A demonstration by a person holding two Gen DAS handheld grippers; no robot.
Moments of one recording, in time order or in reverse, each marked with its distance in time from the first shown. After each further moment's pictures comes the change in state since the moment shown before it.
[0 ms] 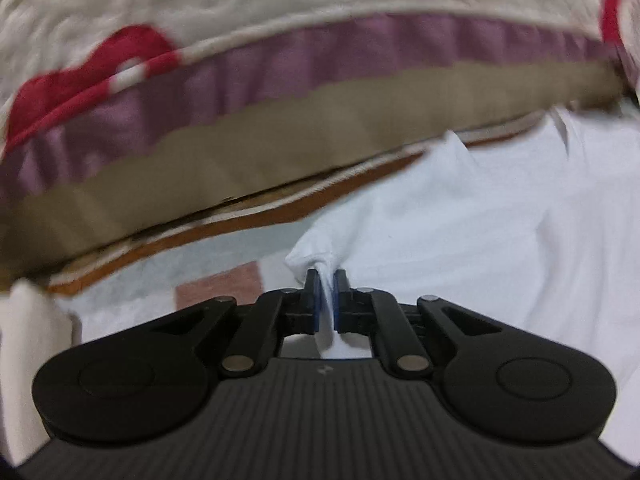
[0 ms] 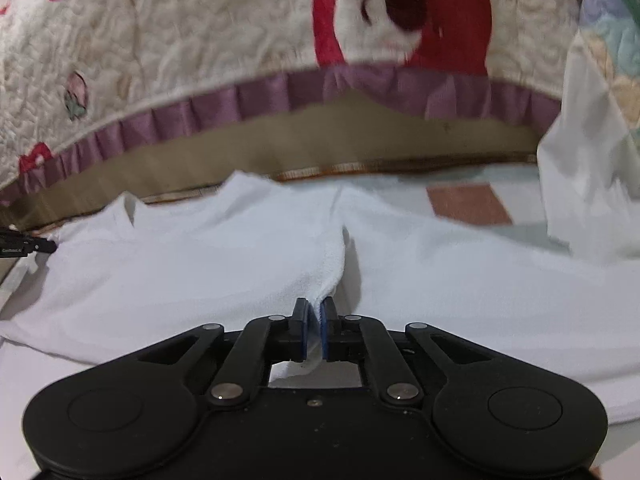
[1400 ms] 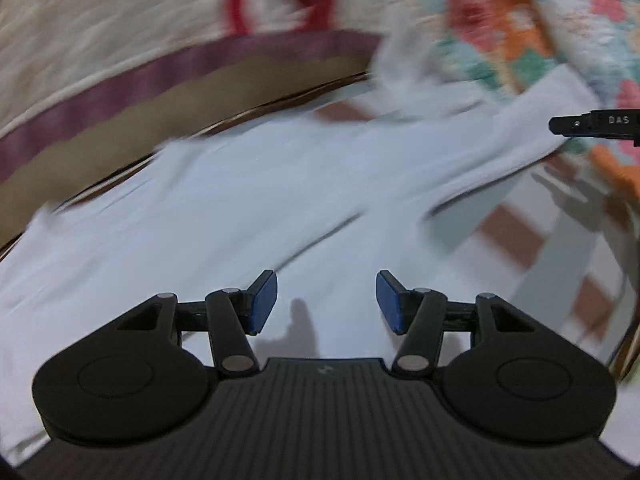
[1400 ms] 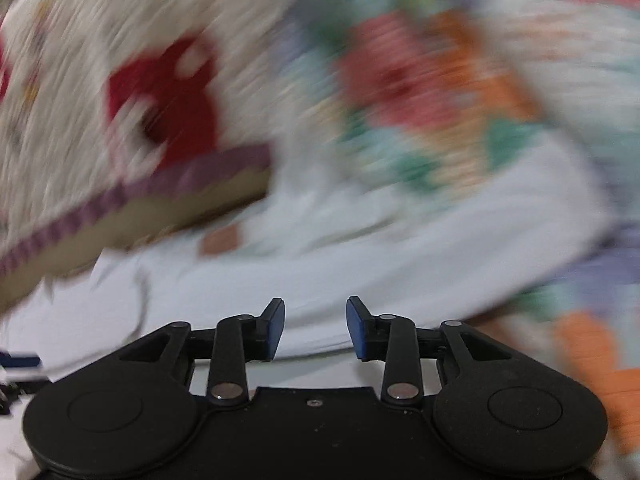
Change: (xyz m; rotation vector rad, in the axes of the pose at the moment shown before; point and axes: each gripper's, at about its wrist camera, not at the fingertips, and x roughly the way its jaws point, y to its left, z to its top) left arm -0.105 -0.363 0.001 0.230 -0.016 -0.365; right arm -0.198 -0.186 -0.027 0.277 -0.115 -0.263
